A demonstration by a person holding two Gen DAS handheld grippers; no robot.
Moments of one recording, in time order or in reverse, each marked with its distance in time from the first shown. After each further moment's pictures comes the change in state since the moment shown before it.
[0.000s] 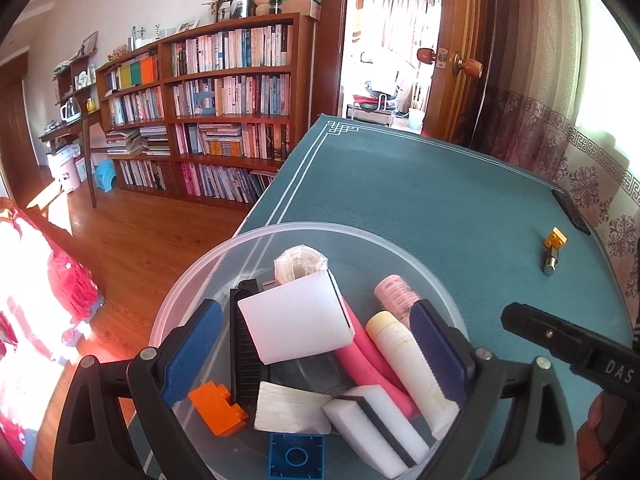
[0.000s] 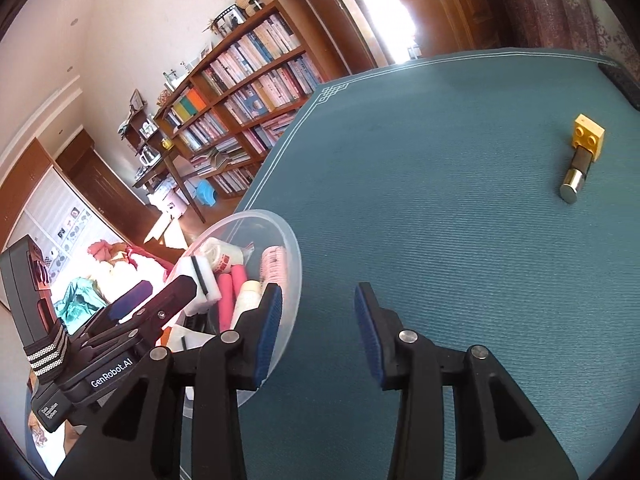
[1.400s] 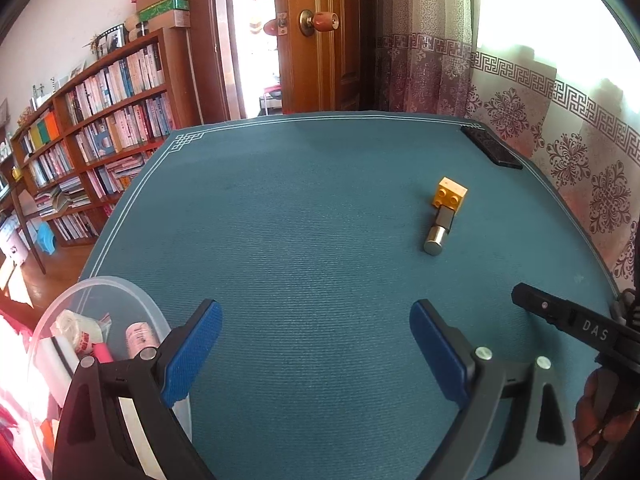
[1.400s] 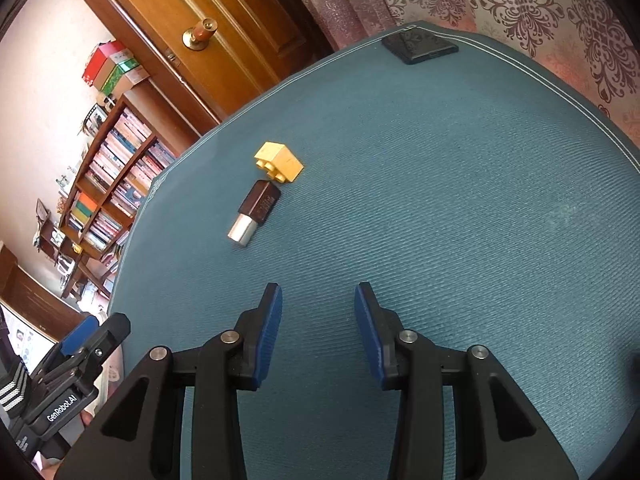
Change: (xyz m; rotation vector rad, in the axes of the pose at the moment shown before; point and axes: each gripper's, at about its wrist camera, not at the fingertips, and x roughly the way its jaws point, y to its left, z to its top) left arm 0.034 -0.188 0.006 0.272 0.050 -0.165; right arm -0.094 -0.196 -0.012 0.344 -0.183 -0.298
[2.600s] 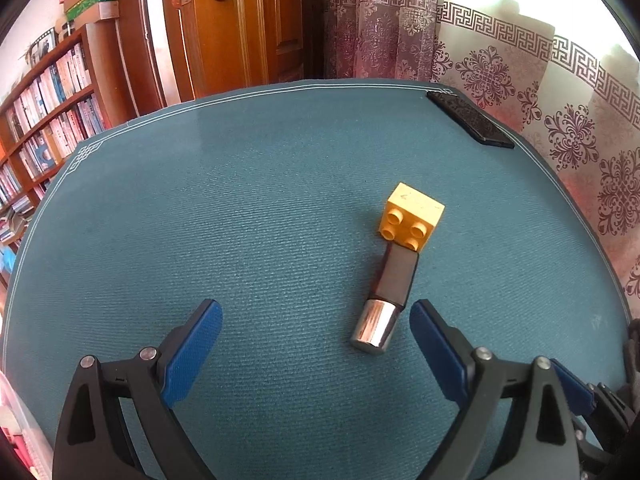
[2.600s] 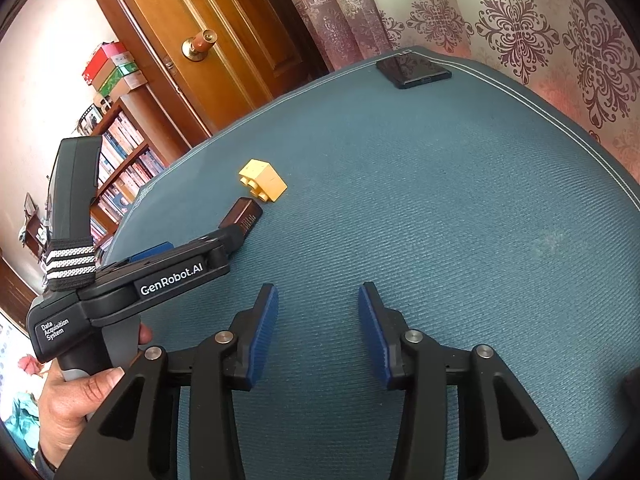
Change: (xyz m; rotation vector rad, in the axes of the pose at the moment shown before) left arm 0.103 -0.079 0.053 0.089 0.099 -0.115; right arm 0.001 0.000 -0.002 -0.060 -0.081 -0.061
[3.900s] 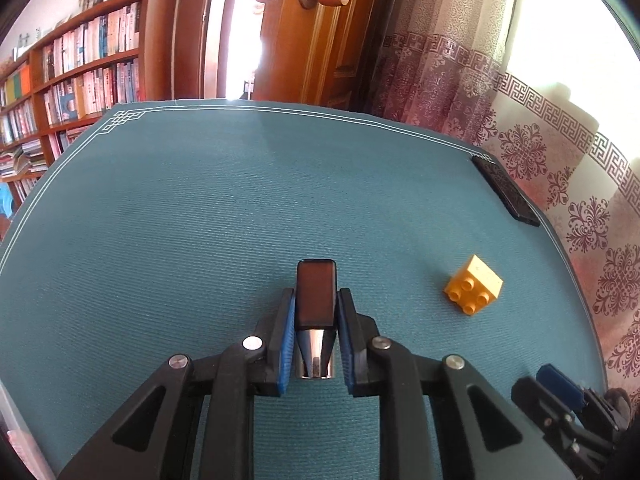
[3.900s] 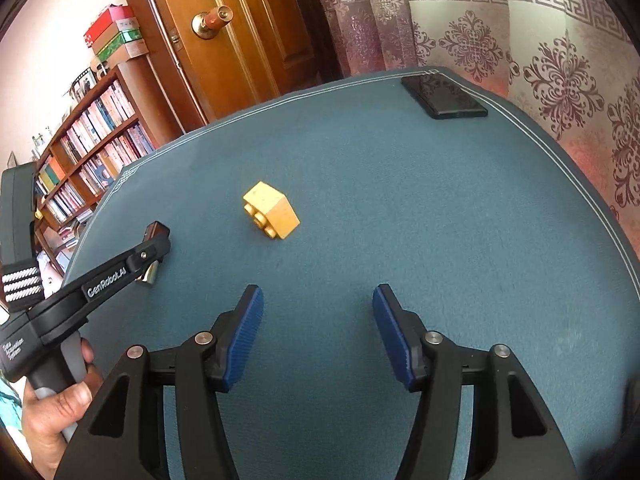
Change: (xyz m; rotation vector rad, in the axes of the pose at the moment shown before) left arm -0.004 0.072 0.000 -0.242 -0.094 -0.038; right arm 0.039 0.036 0.044 -0.146 0.025 -0.100
